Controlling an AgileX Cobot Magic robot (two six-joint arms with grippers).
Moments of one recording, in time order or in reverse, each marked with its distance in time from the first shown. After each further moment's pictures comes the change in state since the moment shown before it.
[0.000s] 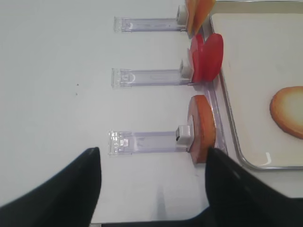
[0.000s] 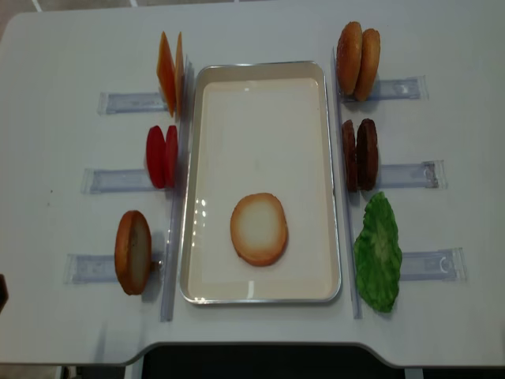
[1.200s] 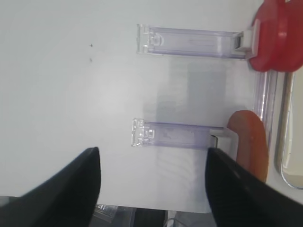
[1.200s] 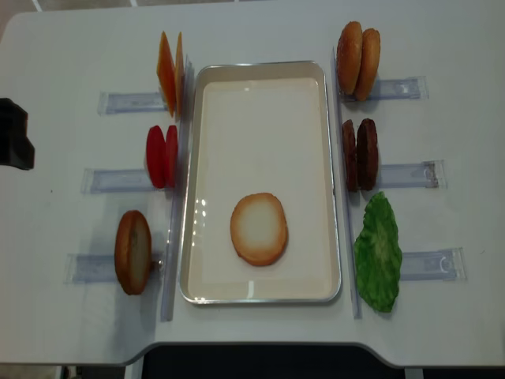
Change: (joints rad) left arm 0.067 0.949 -0.421 0.072 0.058 -0.046; right arm 0.000 0.000 0.000 0.000 0.000 0.000
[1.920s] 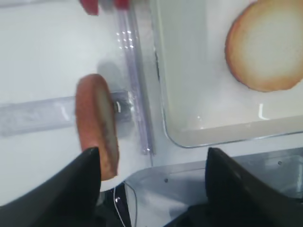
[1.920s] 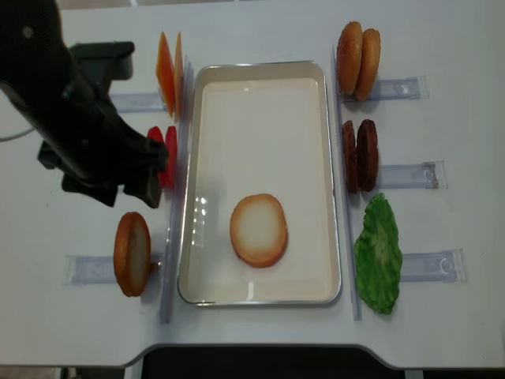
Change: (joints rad) left arm -0.515 0.210 0.000 -0.061 -0.019 -0.328; right arm 0.000 0.000 0.000 0.000 0.000 0.000
